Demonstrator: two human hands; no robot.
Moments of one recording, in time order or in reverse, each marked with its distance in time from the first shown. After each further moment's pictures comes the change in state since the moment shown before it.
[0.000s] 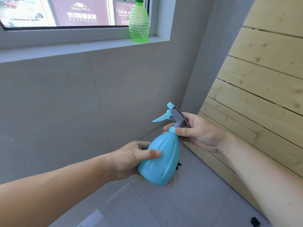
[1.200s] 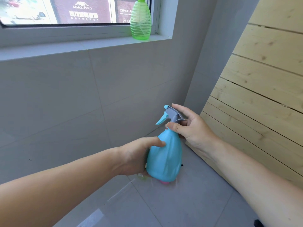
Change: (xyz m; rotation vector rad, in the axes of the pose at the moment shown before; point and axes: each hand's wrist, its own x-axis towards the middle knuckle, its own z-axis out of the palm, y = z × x) left_hand 0.011 0.020 0.012 -0.074 -0.012 -0.185; right_hand 0.021 0.019 0.020 -0.166 0.346 -0.153
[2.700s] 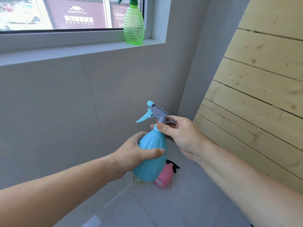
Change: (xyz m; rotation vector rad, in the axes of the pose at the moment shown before) left_hand -0.004 -0.003 0.002 0.225 0.286 0.345; right_hand -0.011 -0.020 0.023 0.137 -0.023 0.031
